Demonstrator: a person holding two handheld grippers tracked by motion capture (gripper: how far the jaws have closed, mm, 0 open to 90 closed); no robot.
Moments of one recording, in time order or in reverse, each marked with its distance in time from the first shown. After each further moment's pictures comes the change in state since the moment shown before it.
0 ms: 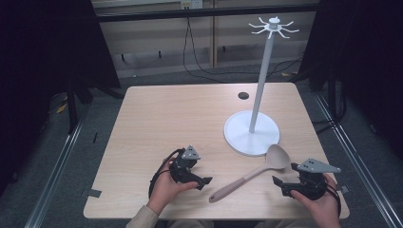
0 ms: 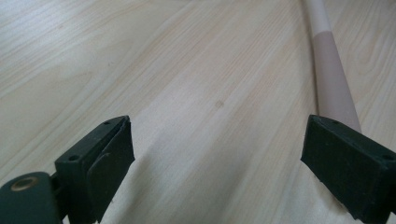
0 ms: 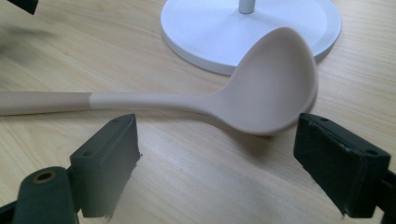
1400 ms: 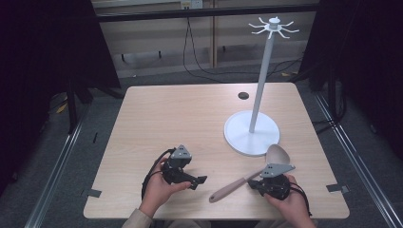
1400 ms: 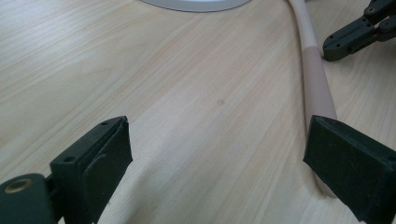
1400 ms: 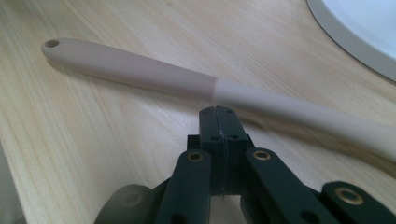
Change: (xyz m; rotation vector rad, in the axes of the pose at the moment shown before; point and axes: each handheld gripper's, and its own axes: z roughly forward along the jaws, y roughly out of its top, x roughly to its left) left arm 0.005 -0.010 -0.023 -0.064 -0.009 -0.061; right arm 0.059 0.007 0.055 0.164 0.264 -0.199
